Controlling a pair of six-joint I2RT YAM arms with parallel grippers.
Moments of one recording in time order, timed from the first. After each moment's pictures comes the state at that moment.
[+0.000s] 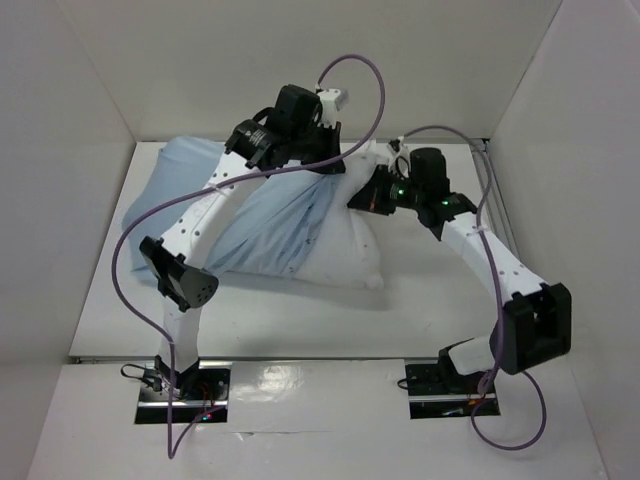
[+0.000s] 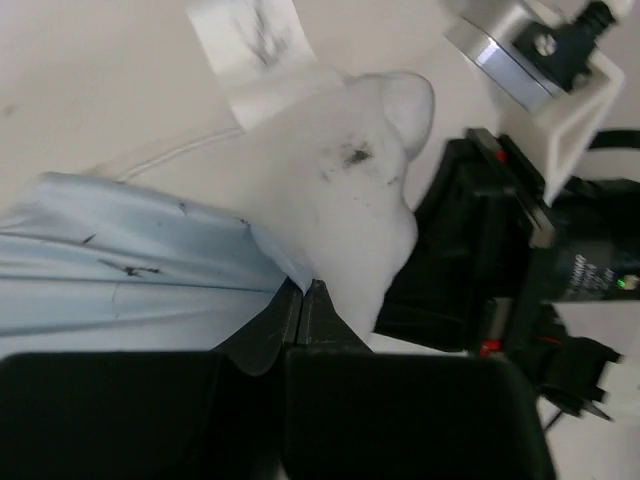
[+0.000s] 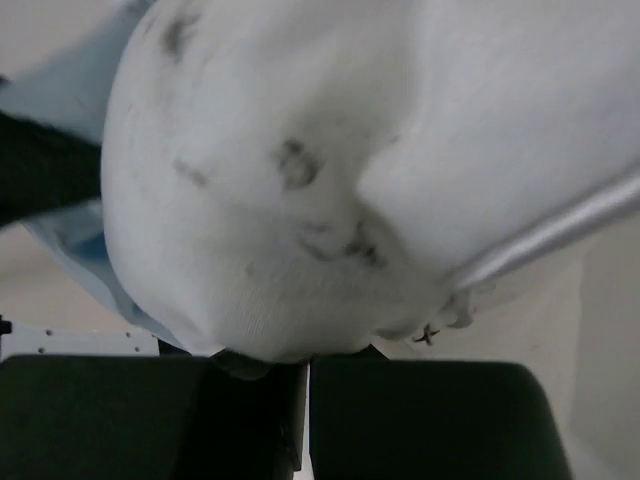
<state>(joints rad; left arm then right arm) -0.61 2.03 2.39 -1.01 0.19 -0.29 0.30 1.41 1.11 -0.21 -0.59 0.64</state>
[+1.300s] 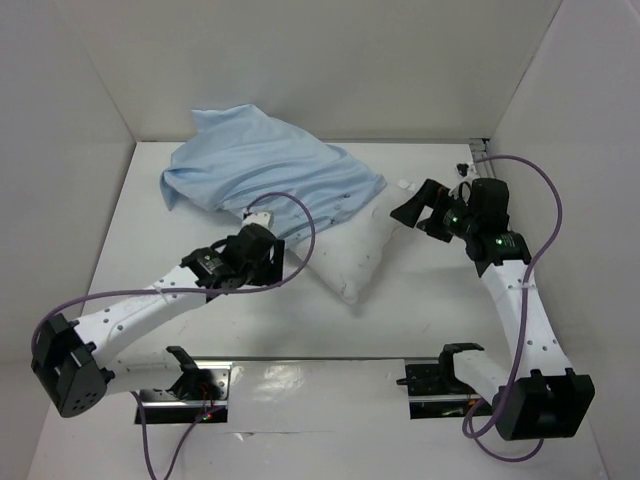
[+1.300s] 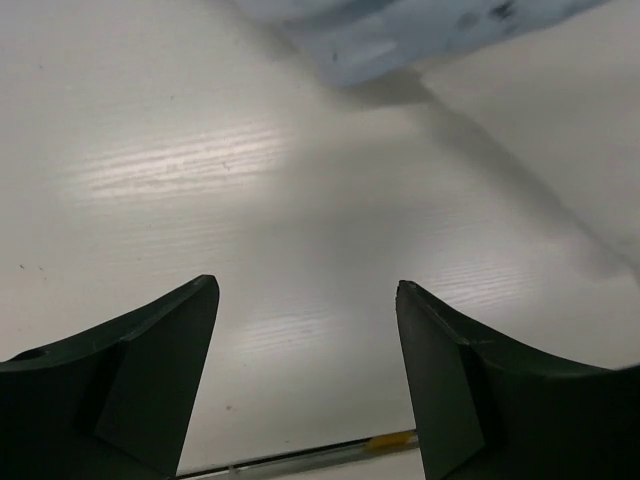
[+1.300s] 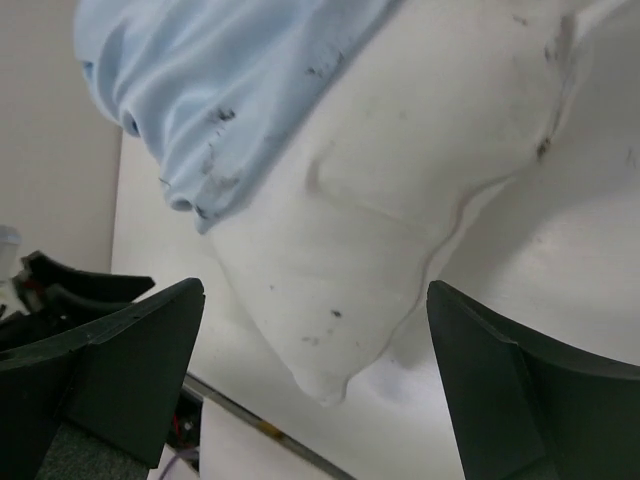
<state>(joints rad) -0.74 1.16 0.97 -0.67 -0.32 -0.55 0.01 1.02 0.96 -0.44 -0.48 0.54</state>
